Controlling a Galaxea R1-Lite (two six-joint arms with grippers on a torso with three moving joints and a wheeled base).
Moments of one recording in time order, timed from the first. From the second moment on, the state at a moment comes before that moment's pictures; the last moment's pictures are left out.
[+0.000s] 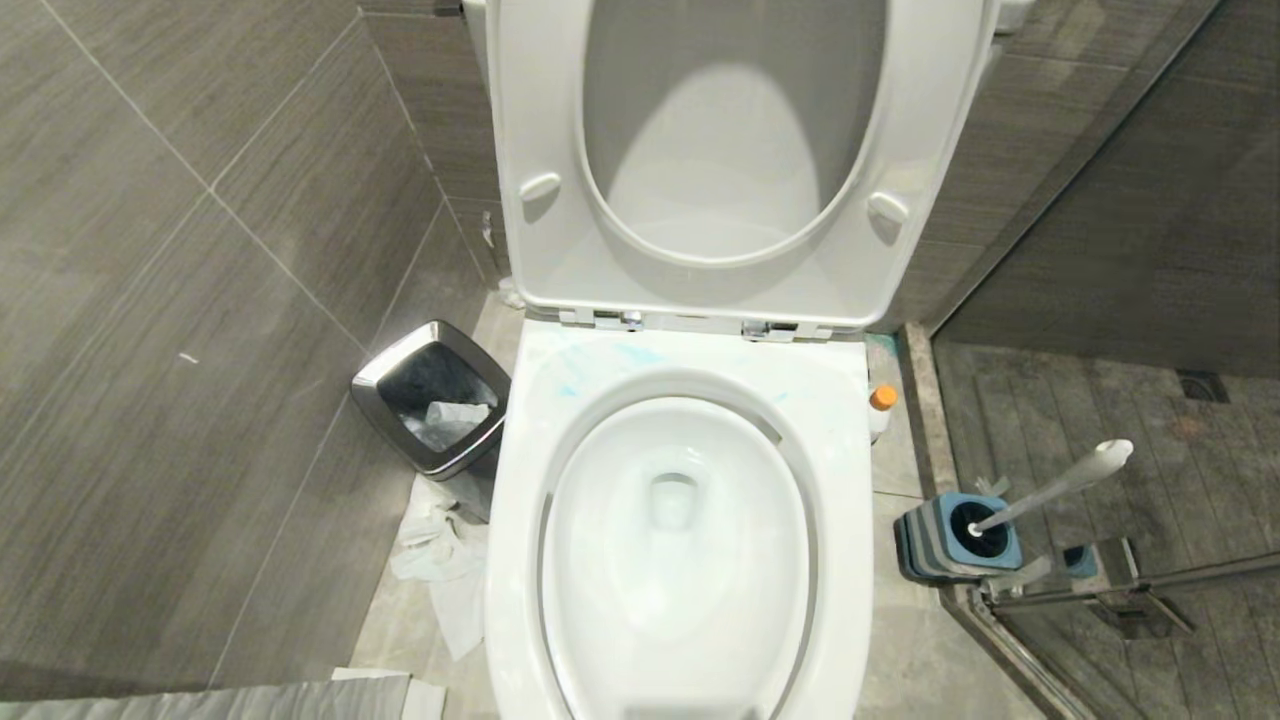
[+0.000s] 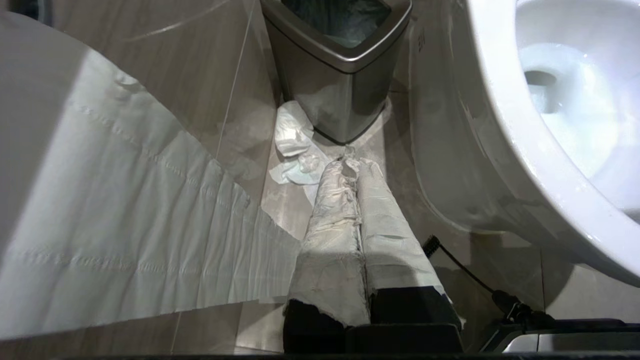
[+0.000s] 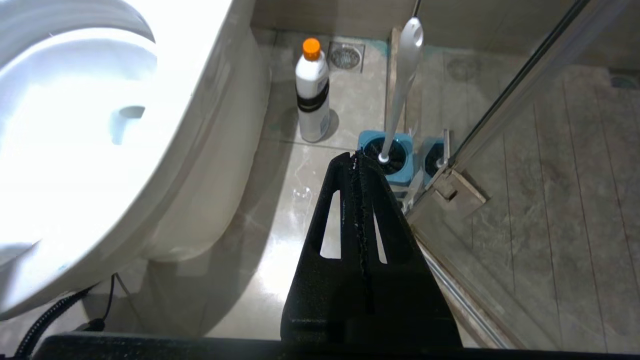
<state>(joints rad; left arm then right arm) 0.00 0.00 0.00 0.00 0.00 0.01 0.00 0.00 0.00 -0.06 -0.03 0.05</state>
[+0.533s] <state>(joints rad) 0.00 0.00 0.00 0.00 0.00 0.01 0.00 0.00 0.00 -0.06 -0.03 0.05</state>
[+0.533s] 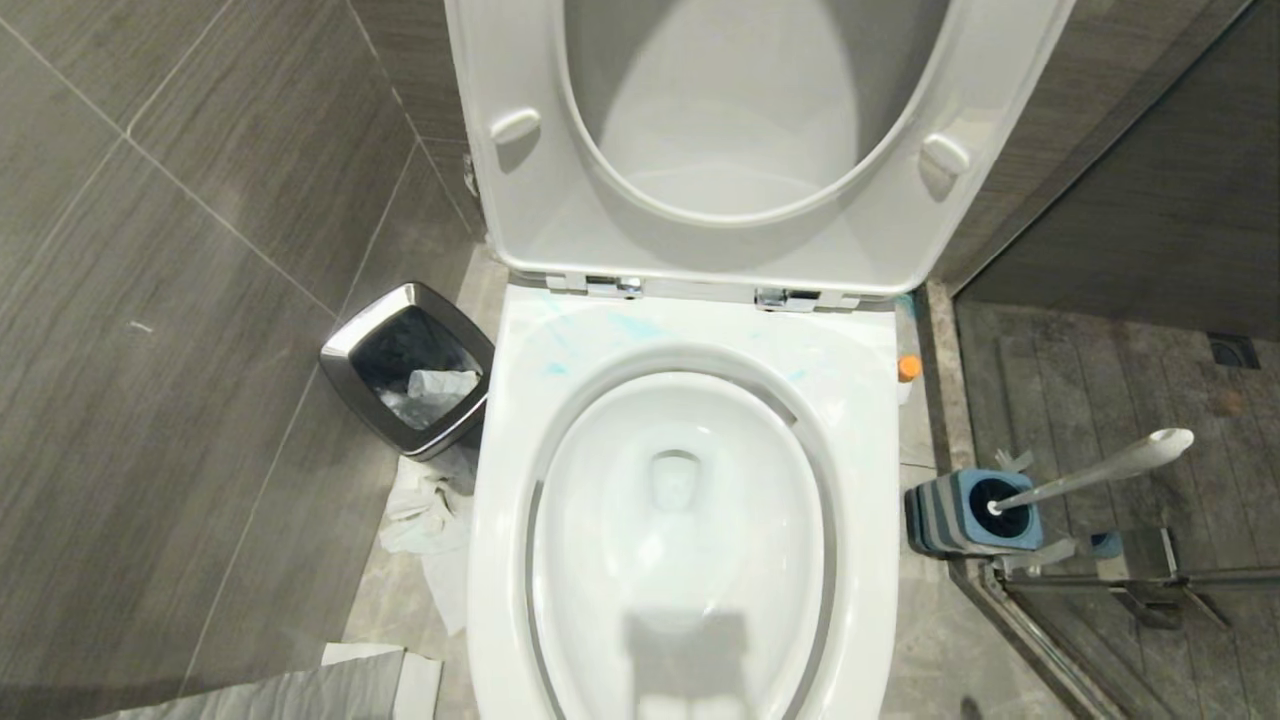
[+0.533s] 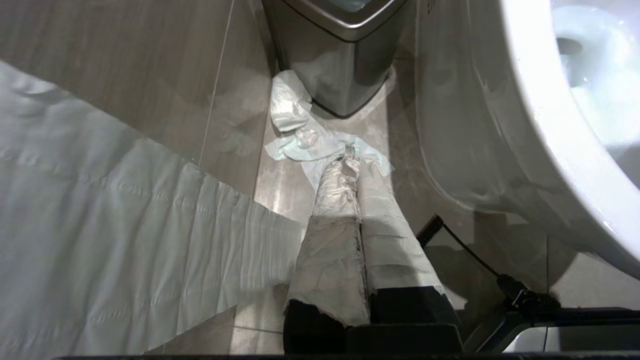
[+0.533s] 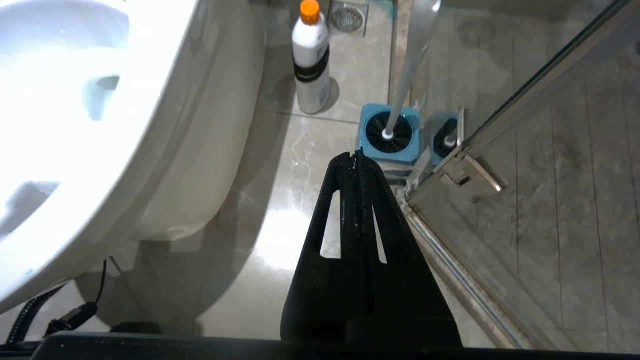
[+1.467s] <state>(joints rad) 0.00 0.00 0.00 0.00 0.00 0.01 0.00 0.02 0.00 -0.05 -0.03 0.05</state>
